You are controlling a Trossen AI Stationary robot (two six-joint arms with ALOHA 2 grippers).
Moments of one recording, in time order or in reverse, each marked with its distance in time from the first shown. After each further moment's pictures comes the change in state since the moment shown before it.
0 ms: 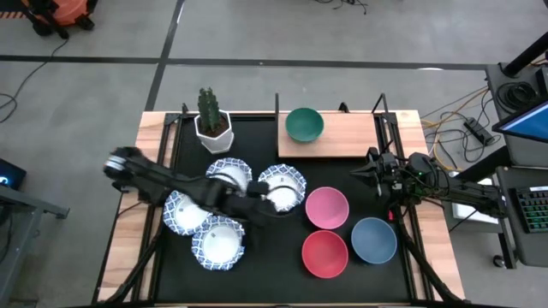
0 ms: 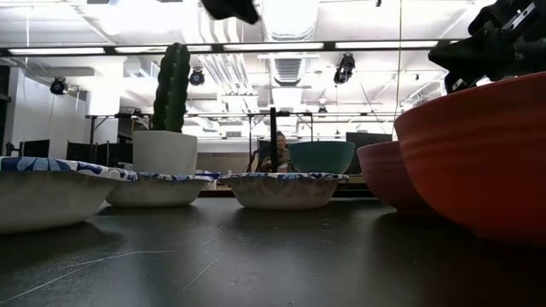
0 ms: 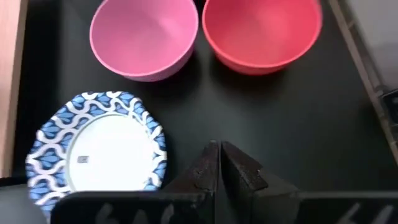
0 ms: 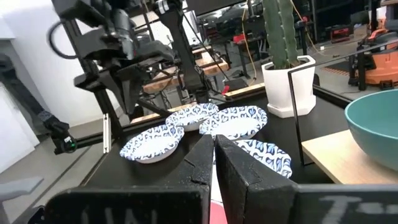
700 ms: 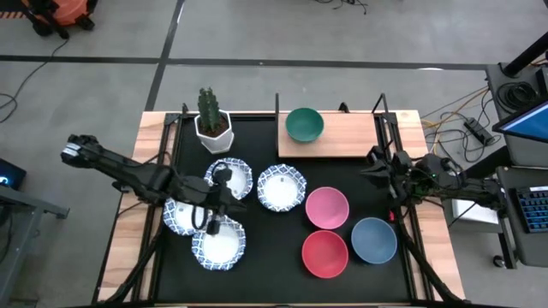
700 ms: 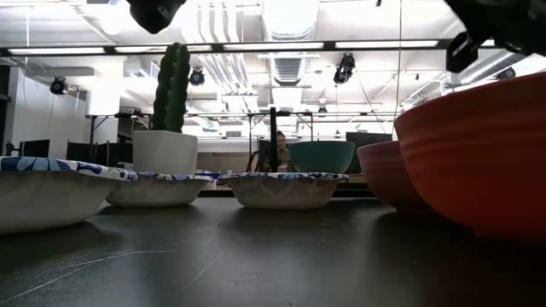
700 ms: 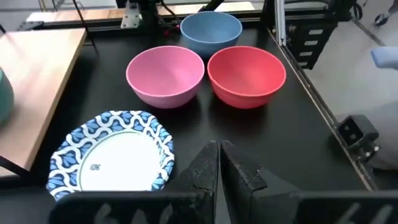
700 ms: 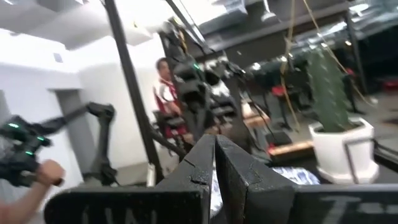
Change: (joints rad) left arm -0.004 -0.568 -0.593 0.418 -0.008 0.000; right arm 0.105 0.018 0.000 0.319 0.000 0.068
